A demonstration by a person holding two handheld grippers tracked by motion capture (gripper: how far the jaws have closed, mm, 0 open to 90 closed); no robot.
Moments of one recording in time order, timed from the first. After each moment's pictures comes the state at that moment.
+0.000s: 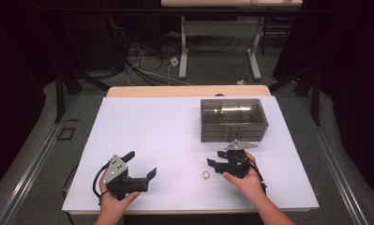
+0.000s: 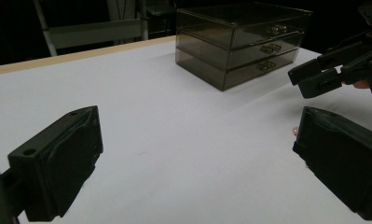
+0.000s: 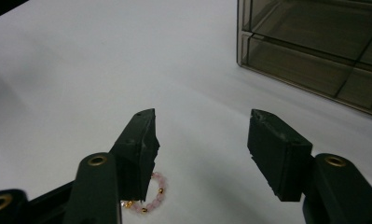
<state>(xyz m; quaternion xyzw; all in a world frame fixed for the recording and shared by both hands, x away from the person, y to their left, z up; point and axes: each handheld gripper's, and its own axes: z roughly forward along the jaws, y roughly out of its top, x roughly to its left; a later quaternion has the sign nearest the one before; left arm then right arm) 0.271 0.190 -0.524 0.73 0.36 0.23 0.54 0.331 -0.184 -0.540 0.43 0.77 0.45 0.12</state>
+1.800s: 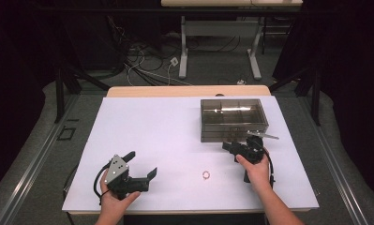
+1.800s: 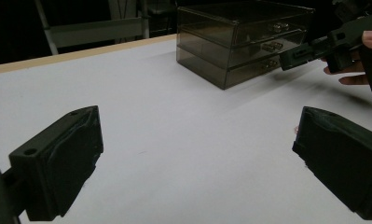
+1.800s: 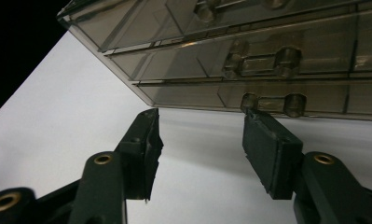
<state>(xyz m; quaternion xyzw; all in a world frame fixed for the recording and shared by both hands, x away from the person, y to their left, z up) 0.271 0.188 -0.524 0.73 0.36 0.23 0.54 0.372 -0.237 -0.554 0.58 0.64 0.49 0.07</state>
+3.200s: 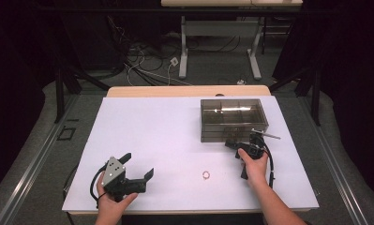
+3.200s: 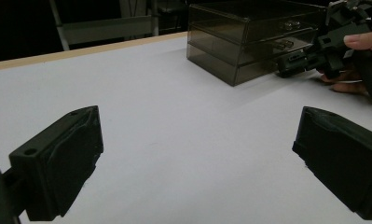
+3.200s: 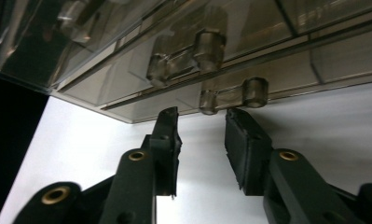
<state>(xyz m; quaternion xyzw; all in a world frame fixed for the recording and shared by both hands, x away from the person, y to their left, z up) 0.265 0.195 -0.525 0.72 0.37 0.24 0.53 0.393 -0.251 -0.575 0.67 0.56 0.48 -0.03</state>
